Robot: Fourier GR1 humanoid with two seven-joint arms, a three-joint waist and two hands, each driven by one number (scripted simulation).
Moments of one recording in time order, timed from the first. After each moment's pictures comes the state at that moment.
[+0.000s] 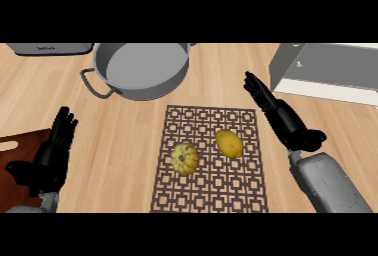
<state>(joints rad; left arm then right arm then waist) -0.01 0.44 -0.21 -1.46 0.35 0.38 -0.17 -0.37 -0.29 0.29 -1.33 -0.19 0.06 -0.23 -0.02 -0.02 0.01</state>
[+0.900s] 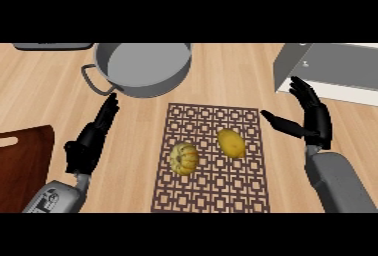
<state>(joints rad) -0.19 0.38 -0.36 -1.41 0.23 0.29 -0.07 -0.37 -0.25 0.01 -1.02 -0.14 -0.32 -0.32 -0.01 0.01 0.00</state>
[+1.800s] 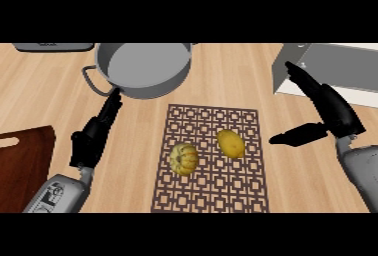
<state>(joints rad) -0.23 0.35 -0.33 -1.40 0.18 0.26 -0.01 -0.38 -0.50 0.20 -1.42 -0.05 0.03 0.12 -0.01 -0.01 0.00</state>
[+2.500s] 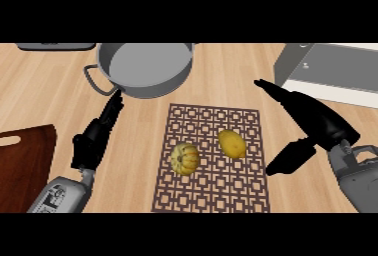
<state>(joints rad) -0.21 0.32 -0.30 -1.41 0.14 0.23 -0.02 -0.48 -0.58 0.39 -1.74 0.11 0.27 0.68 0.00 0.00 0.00</state>
